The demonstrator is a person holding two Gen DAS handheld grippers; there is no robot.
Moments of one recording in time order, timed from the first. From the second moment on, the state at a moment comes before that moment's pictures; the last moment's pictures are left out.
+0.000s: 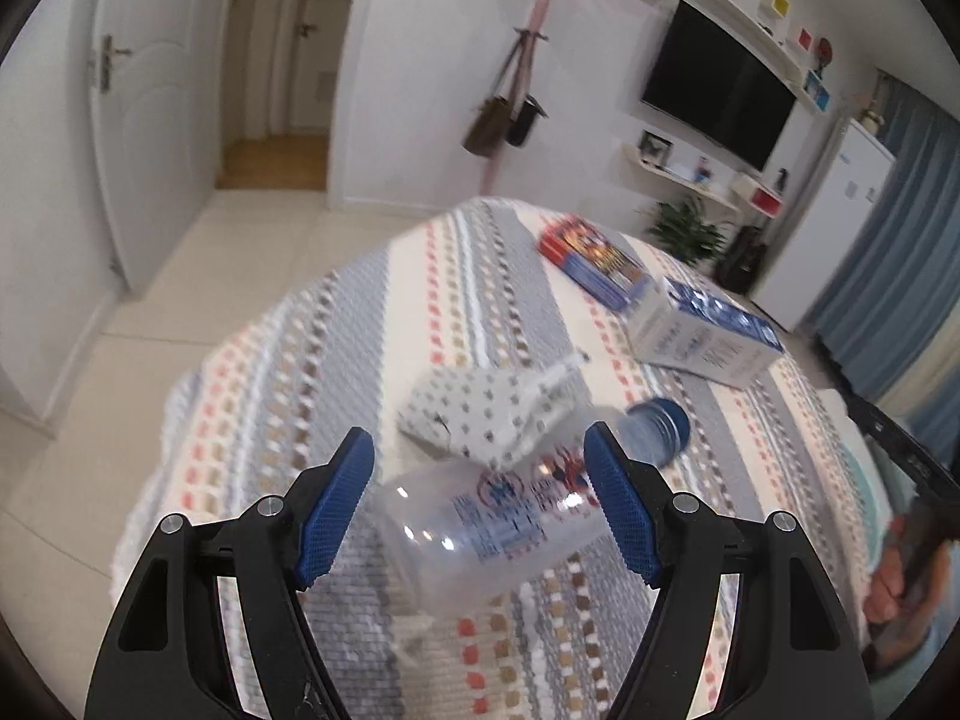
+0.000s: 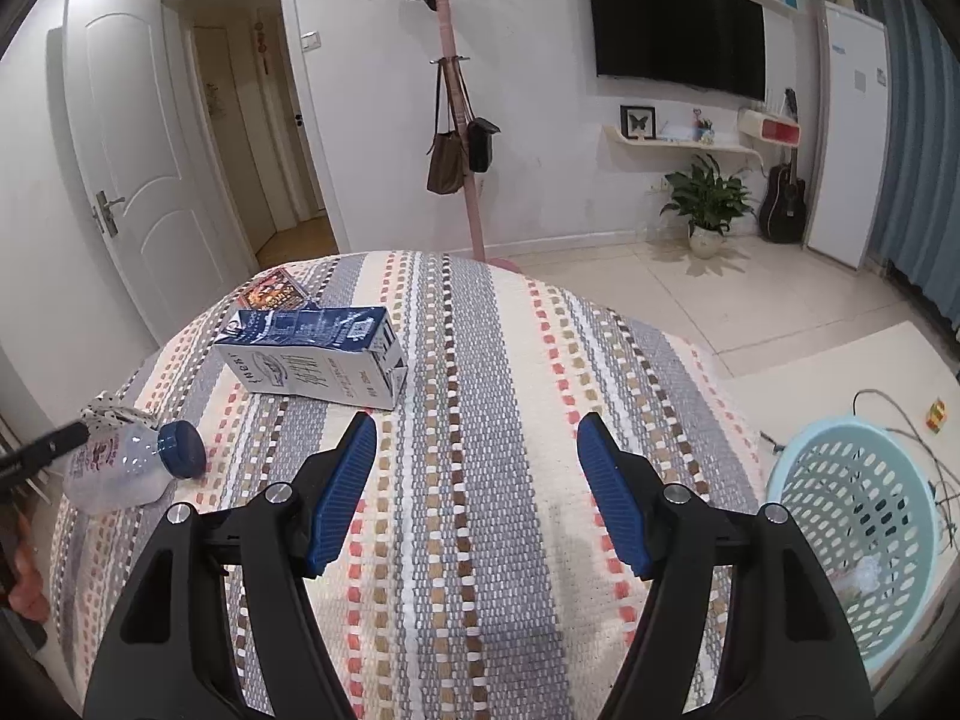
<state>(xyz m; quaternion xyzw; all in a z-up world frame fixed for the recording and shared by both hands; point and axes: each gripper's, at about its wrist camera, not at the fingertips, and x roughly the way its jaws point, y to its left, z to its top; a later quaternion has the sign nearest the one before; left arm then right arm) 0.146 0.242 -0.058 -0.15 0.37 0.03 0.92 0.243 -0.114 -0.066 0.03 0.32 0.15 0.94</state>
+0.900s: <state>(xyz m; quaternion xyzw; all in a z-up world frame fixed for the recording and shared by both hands) 0.173 0.137 -0.102 -0.06 0.42 0.02 0.91 0.332 -0.028 -0.066 -0.09 0.31 0.30 0.90</state>
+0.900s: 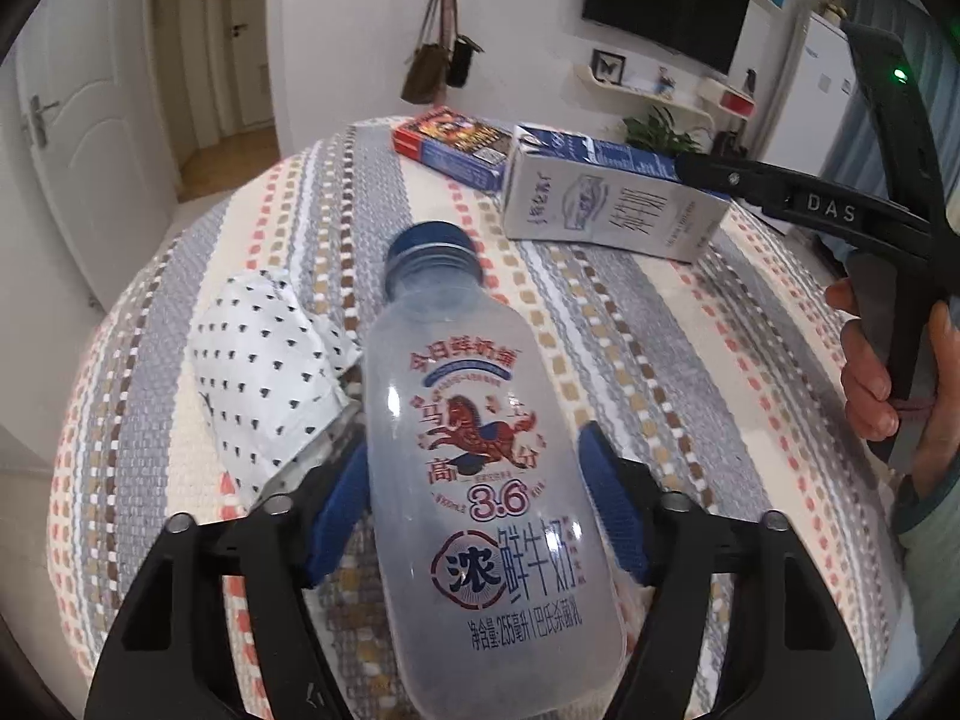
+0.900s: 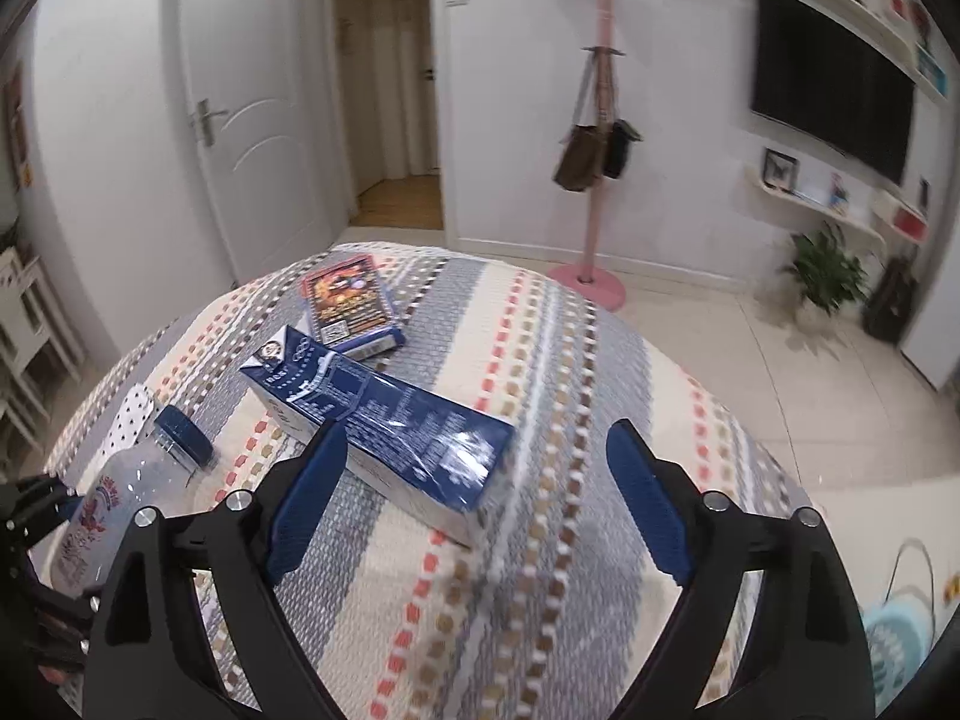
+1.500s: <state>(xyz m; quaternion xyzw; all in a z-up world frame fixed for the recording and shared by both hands) 0.157 0.149 -0.096 -0.11 0.40 0.02 0.91 0.292 -0.004 -0.084 -0.10 0.36 0.37 0.85</state>
